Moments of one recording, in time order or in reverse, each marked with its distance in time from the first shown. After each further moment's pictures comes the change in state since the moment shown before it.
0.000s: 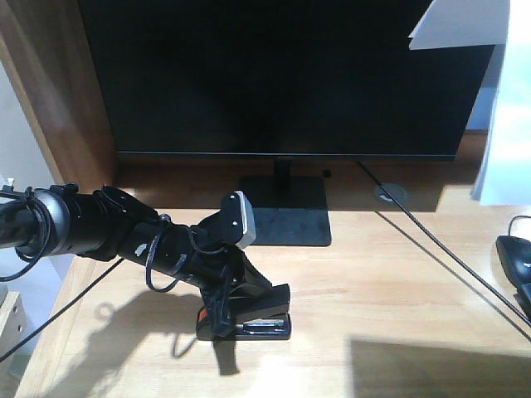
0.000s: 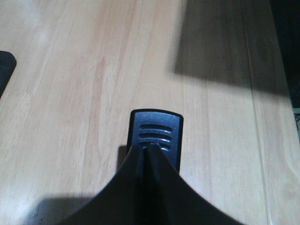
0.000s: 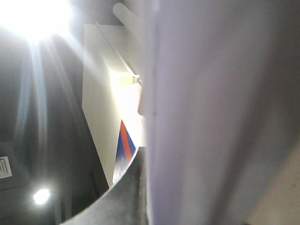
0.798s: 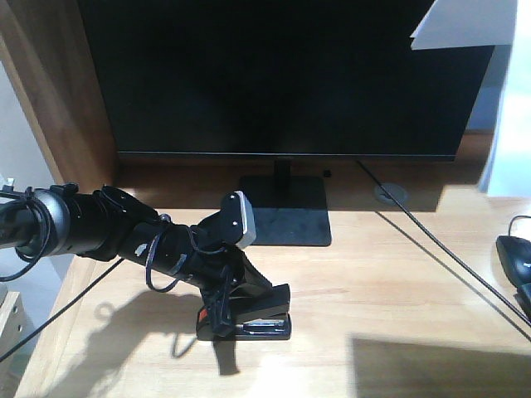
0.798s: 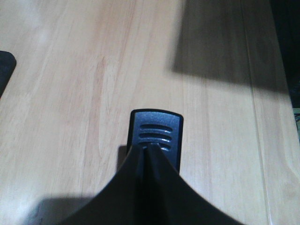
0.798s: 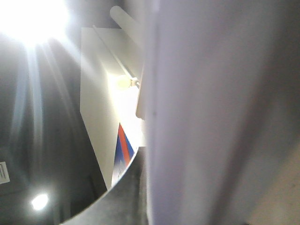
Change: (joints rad) left arm 0.000 0.000 0.000 0.000 0.001 0.000; right arm 0.000 0.000 0.000 0.029 0.000 0.000
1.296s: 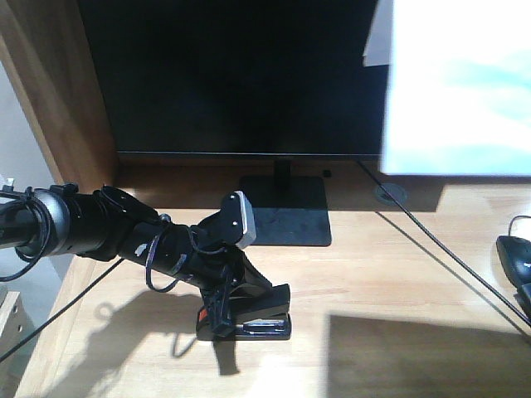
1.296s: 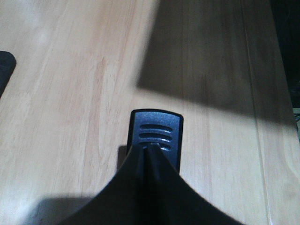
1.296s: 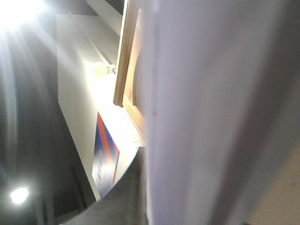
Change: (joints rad) left arm 0.000 0.000 0.000 0.000 0.000 0.000; right arm 0.000 0.162 0.000 0.015 -0.082 0.000
